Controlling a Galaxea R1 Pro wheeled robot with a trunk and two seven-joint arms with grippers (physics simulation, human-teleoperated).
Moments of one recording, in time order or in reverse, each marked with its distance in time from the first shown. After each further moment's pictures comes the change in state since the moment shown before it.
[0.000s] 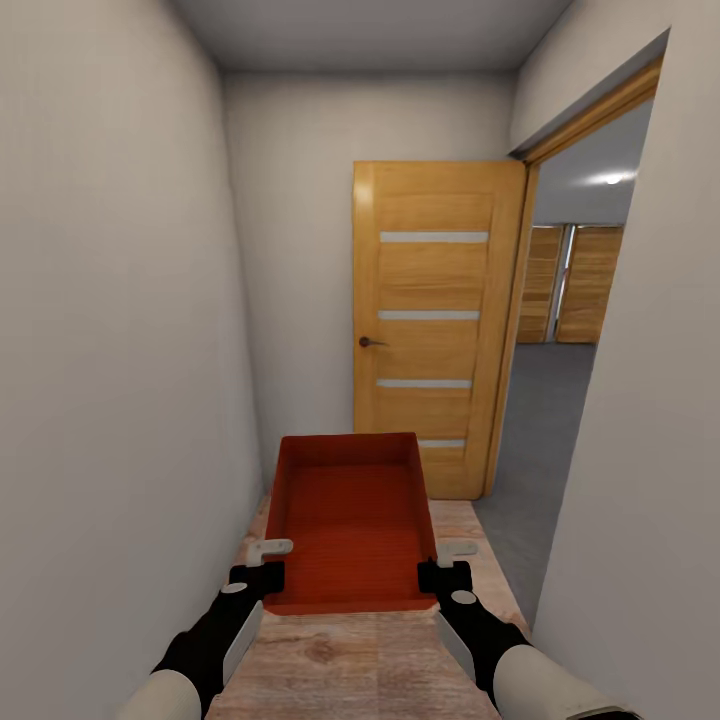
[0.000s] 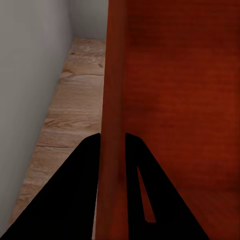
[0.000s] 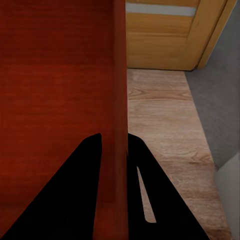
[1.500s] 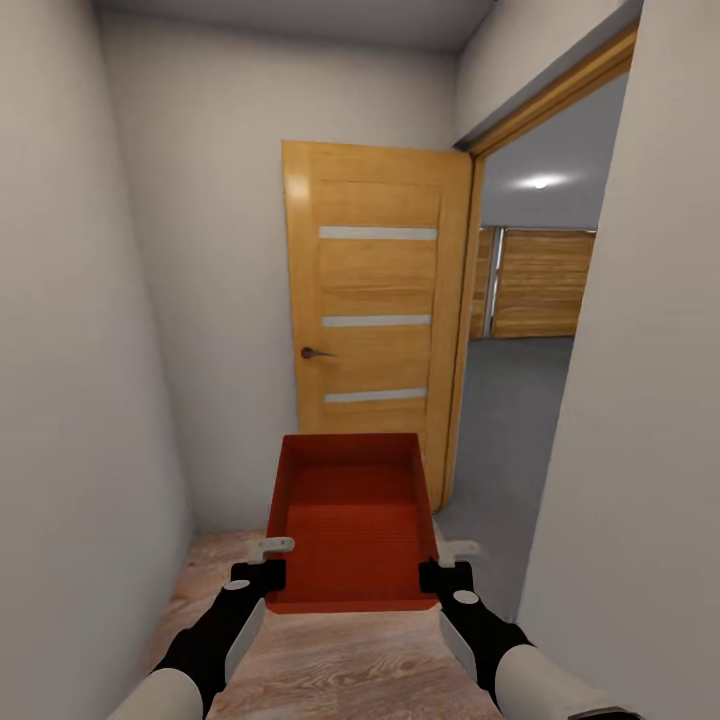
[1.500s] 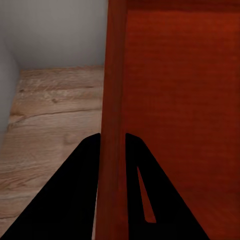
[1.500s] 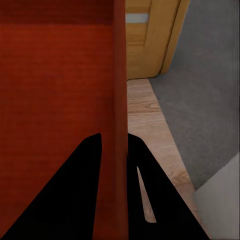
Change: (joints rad) left arm 0.000 -0.004 -0.013 -0.018 -0.002 0.022 0.016; right arm 0.000 -0.004 -0.020 0.000 0.000 0.000 0.015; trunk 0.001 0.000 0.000
